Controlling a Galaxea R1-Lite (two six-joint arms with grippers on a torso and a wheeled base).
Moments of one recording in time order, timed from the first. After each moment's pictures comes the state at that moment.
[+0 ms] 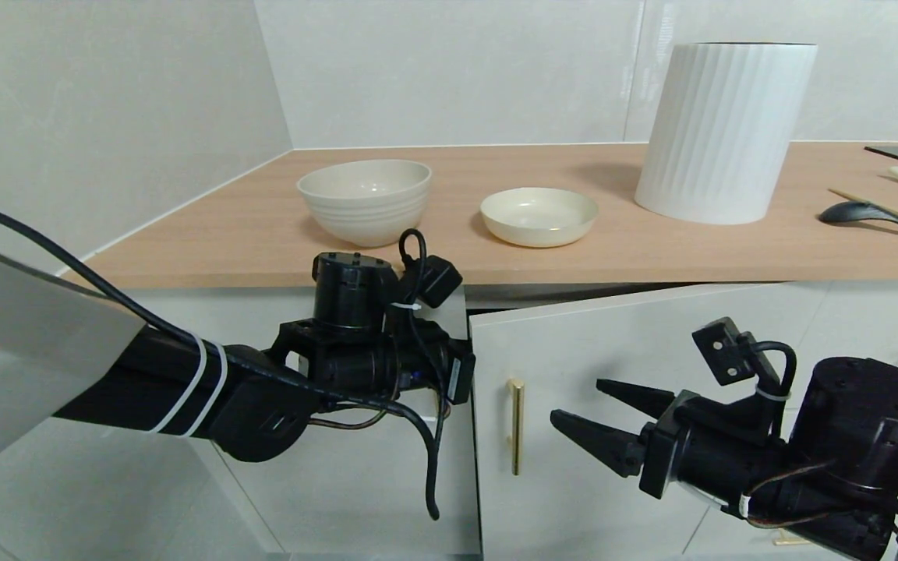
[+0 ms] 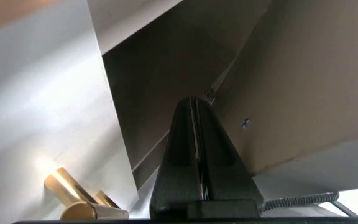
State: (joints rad) left arm -0.55 1.99 -1.00 -0.60 -0.41 -0.01; right arm 0.65 1.77 -0.32 -1.39 0.22 0.32
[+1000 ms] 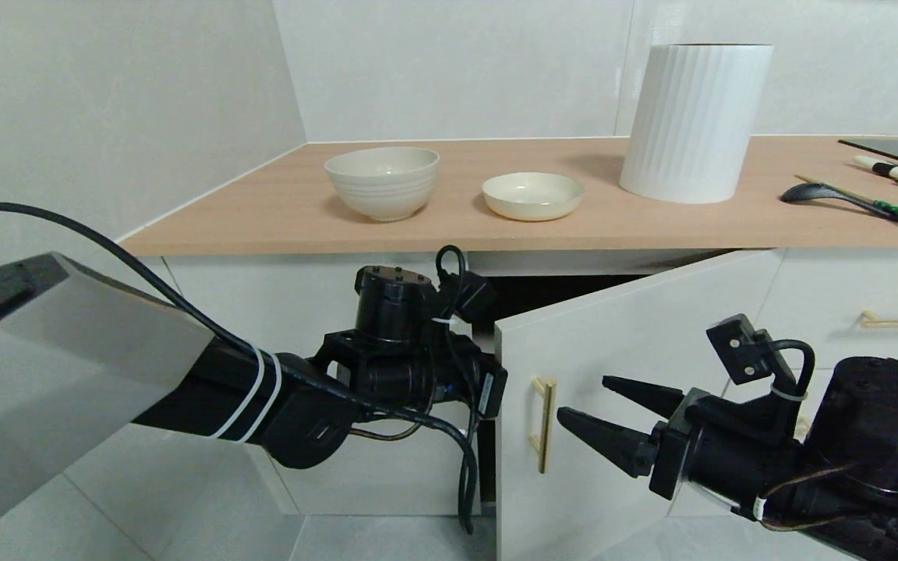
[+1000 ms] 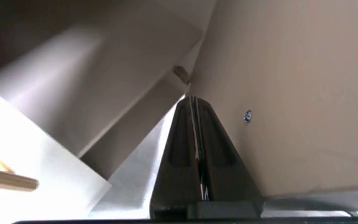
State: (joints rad) left arm -0.62 2.06 -1.06 -0.60 -0.38 -0.02; right arm 0.65 1.74 -0.31 -1.39 0.22 0.32
